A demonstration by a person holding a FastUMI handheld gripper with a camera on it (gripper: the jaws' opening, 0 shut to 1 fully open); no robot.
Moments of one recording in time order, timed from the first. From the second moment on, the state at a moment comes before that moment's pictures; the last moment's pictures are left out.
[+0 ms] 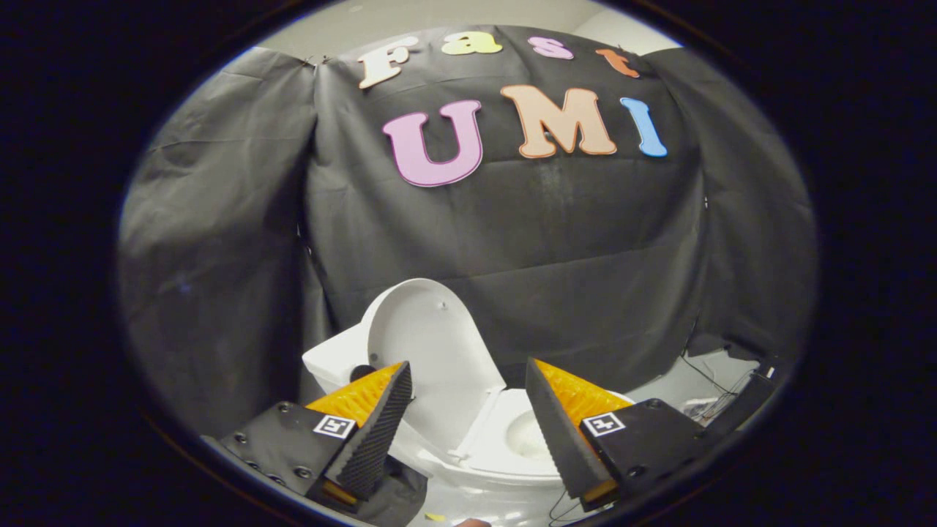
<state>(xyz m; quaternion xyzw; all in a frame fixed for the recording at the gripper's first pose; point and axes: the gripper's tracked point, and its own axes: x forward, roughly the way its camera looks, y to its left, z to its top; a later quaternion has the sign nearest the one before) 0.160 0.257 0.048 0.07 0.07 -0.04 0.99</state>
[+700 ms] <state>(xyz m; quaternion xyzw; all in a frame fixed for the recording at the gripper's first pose) 0.126 0.151 0.021 -0.04 0.09 -0.01 1.00</state>
